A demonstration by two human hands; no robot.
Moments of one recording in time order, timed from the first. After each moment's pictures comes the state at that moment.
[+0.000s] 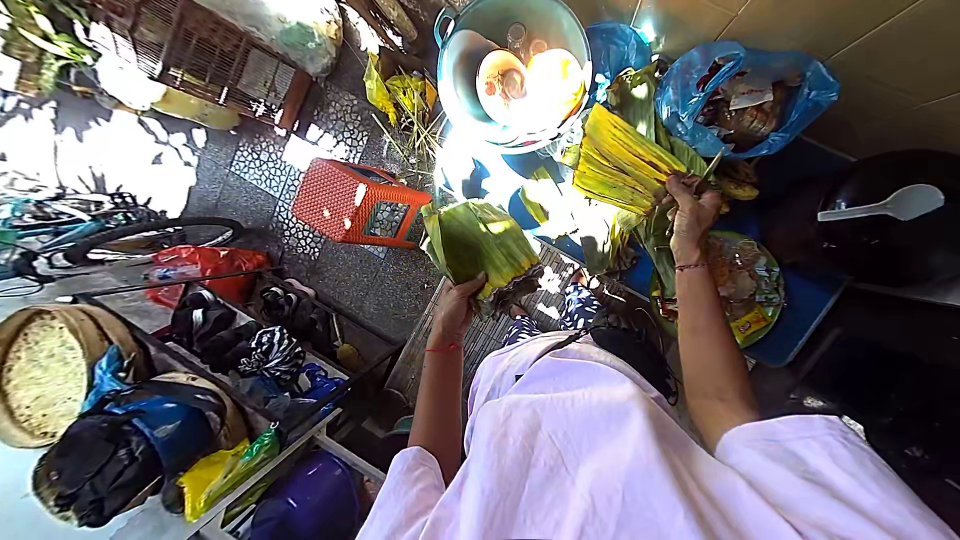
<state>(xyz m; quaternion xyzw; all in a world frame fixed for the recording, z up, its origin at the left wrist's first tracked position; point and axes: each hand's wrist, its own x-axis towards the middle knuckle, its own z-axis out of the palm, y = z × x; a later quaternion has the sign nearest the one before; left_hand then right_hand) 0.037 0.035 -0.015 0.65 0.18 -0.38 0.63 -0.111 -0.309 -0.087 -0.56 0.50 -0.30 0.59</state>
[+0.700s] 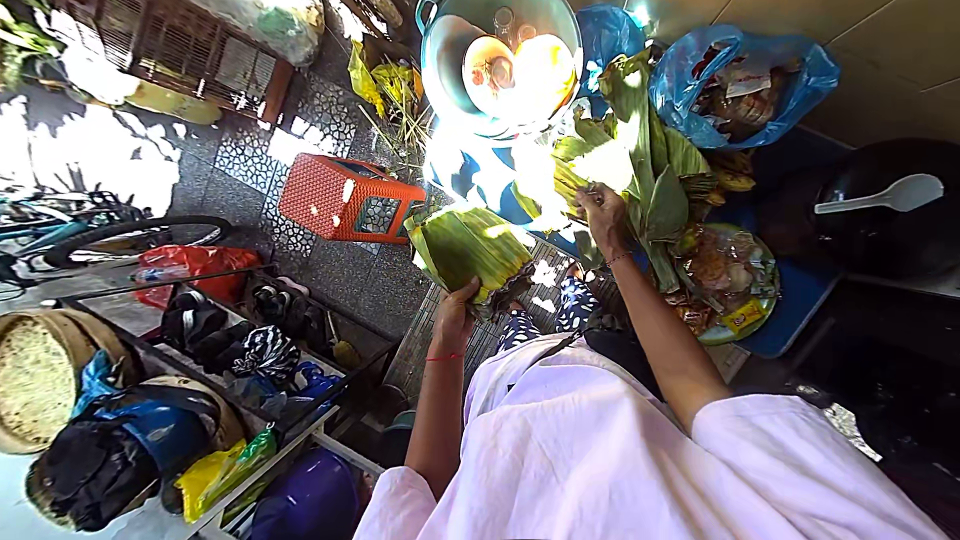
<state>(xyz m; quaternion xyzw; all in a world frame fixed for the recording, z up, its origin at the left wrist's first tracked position) 0.021 0.026 -0.028 0.65 0.25 -0.33 0.63 -0.053 -0.243 -0.131 -0.69 0.44 -0.12 0.57</state>
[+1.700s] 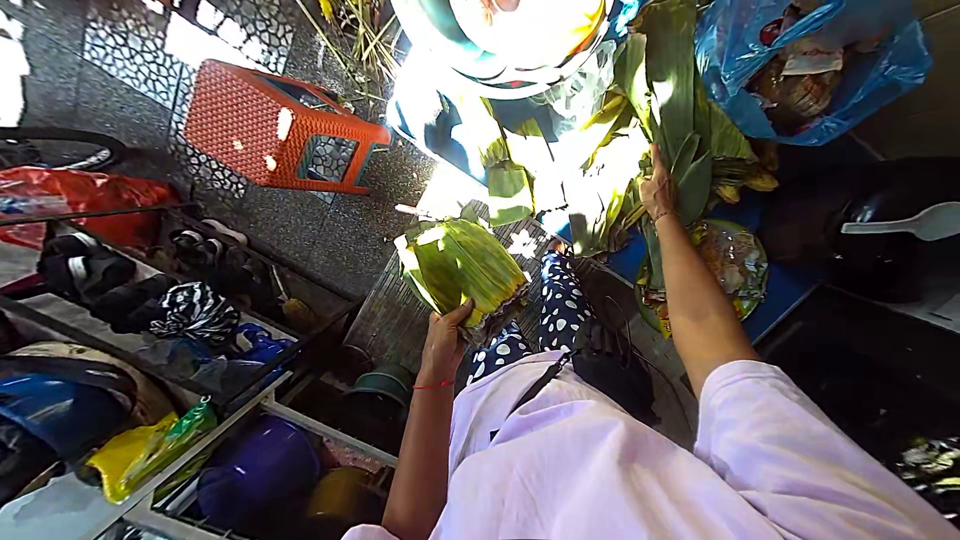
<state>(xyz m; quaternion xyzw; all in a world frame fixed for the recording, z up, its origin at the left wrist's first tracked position) -0.008 0.043 -0.073 0.65 0.37 -0.36 0.56 -0.094 -0.367 -0.276 -0.81 0.47 0.13 0.33</state>
